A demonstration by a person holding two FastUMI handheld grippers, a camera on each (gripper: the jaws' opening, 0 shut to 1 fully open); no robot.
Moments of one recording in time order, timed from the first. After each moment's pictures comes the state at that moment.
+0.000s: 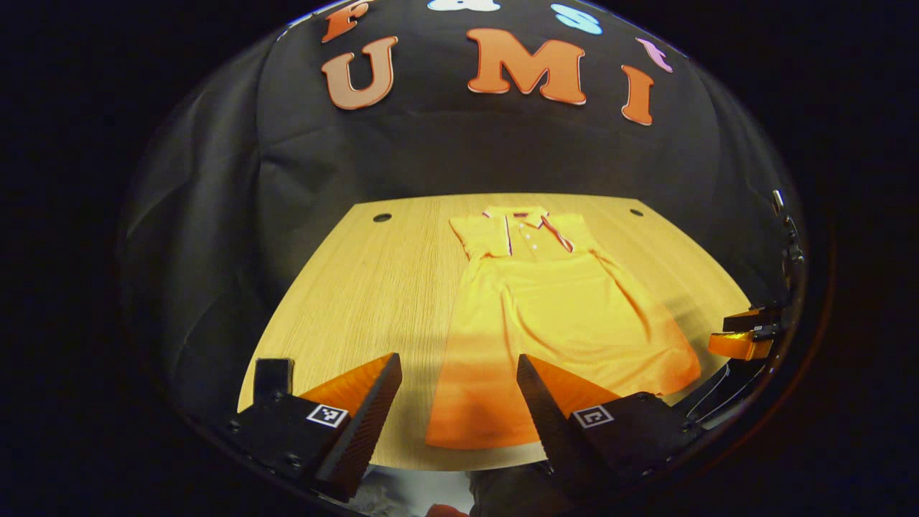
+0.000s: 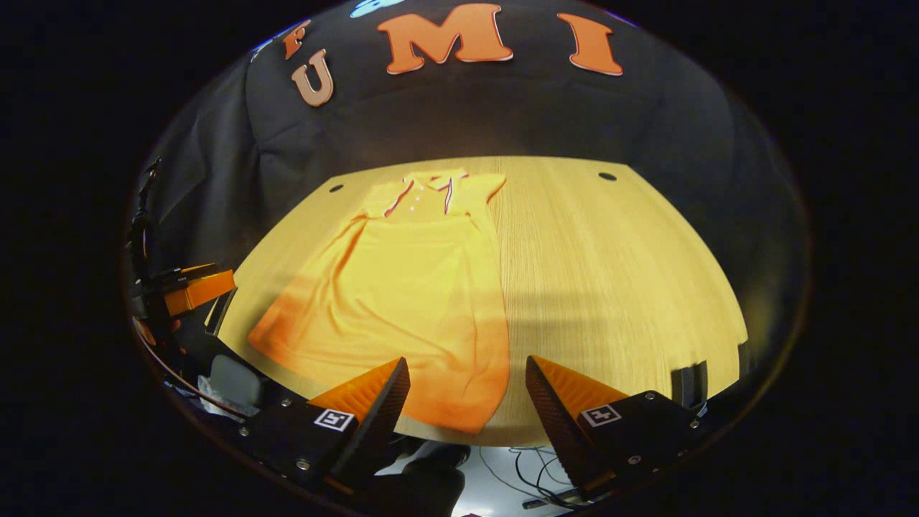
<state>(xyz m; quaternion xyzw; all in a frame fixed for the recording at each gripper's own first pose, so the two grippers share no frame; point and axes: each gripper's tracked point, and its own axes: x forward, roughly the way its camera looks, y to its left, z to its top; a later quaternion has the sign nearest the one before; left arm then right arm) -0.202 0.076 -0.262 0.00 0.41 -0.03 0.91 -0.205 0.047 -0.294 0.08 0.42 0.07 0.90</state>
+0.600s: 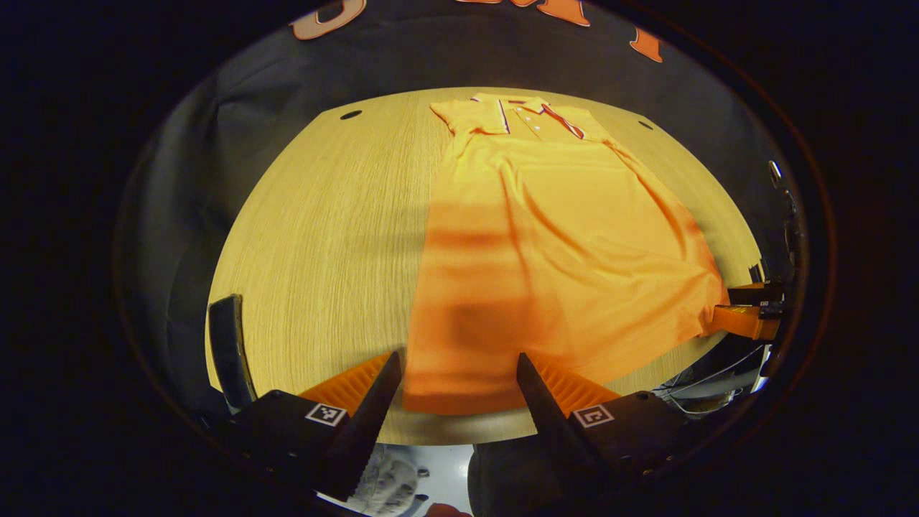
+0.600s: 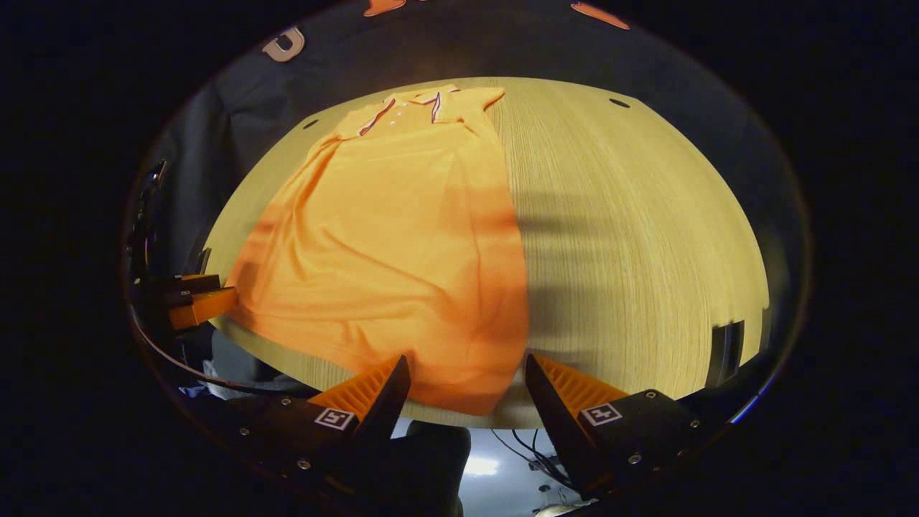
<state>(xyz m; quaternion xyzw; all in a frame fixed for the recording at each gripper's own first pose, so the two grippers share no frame) -0.238 0.071 -0.365 0.01 0.59 -0.06 0.80 -0.220 0.062 -0.356 0.06 0.55 0.07 0.83</state>
